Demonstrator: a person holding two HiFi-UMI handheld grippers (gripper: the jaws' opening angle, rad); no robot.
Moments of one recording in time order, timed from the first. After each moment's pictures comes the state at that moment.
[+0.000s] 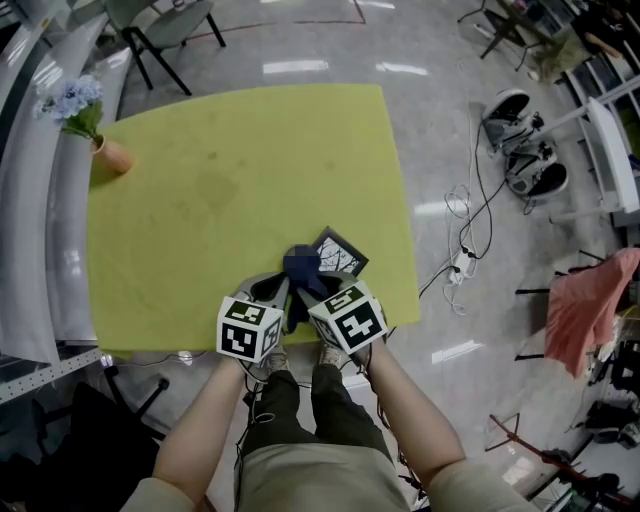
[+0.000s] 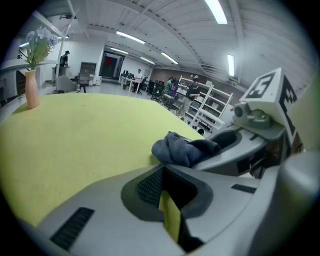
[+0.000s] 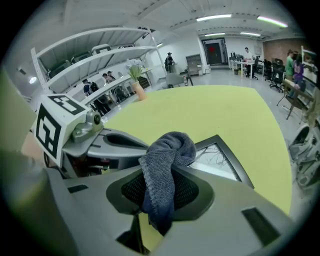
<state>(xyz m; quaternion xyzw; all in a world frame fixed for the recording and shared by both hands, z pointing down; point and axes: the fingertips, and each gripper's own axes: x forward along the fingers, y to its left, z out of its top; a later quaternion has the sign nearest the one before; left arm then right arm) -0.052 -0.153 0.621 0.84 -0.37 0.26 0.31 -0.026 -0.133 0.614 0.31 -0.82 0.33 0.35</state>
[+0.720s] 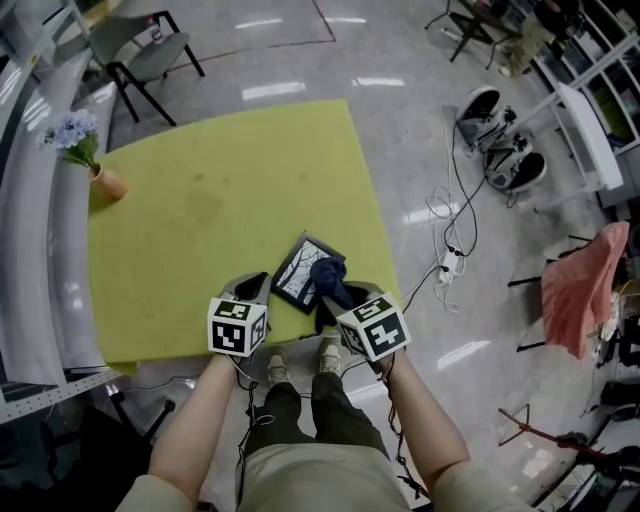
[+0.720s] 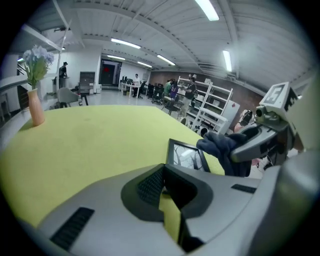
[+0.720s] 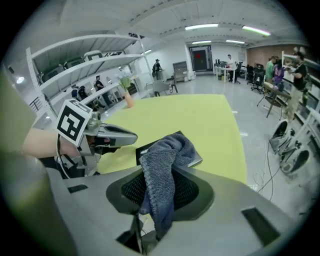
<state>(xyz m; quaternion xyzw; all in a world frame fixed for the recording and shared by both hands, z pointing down) -0.057 -0.156 0.599 0.84 -0.39 0.27 0.27 0.057 -0.100 0.575 0.39 -0.79 0.33 0.34</state>
